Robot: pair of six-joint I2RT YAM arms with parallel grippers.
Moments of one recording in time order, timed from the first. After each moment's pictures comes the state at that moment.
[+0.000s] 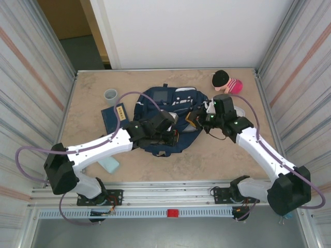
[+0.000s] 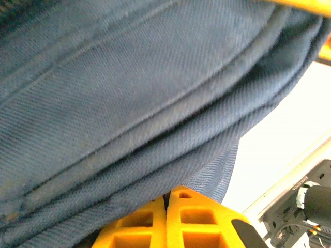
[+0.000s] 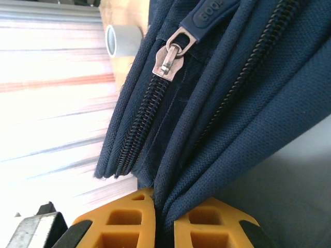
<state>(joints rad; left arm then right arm) -1.00 1.45 1.18 -0.58 0.00 -0.63 0.40 1.18 0.93 -0.40 -0.55 1.11</state>
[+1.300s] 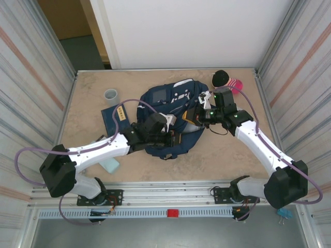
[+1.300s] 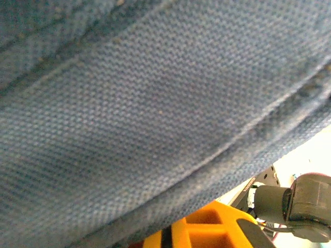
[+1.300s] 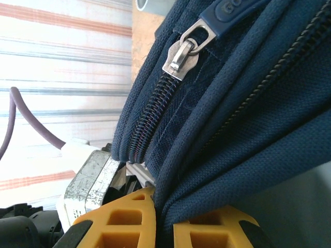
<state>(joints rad) -0.94 1.41 0.97 -0.24 0.19 -0.72 0.39 1.24 1.02 -0.45 -0.72 0.85</state>
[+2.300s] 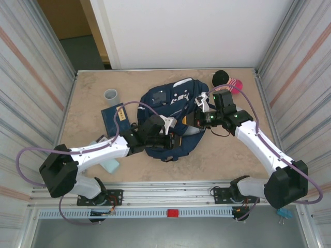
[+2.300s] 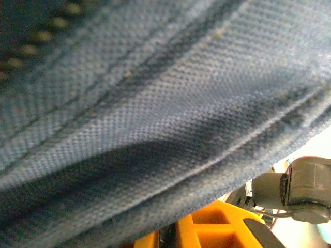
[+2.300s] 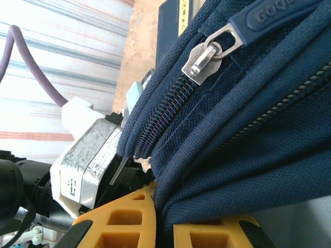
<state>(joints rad) -0.92 1.41 0.89 -0.12 0.26 -0.67 0.39 1.24 1.02 -0.53 -0.76 0.57</state>
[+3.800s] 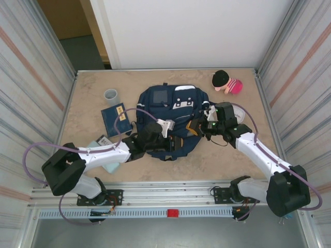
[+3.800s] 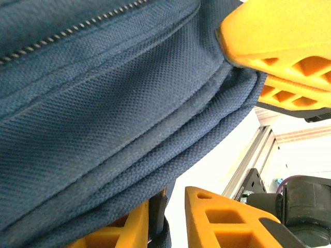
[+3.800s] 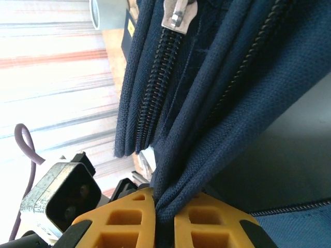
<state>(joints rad) -0.94 1.44 0.73 0.20 0.23 -0.77 0.37 1.16 0.74 -0.27 -0.68 1.09</state>
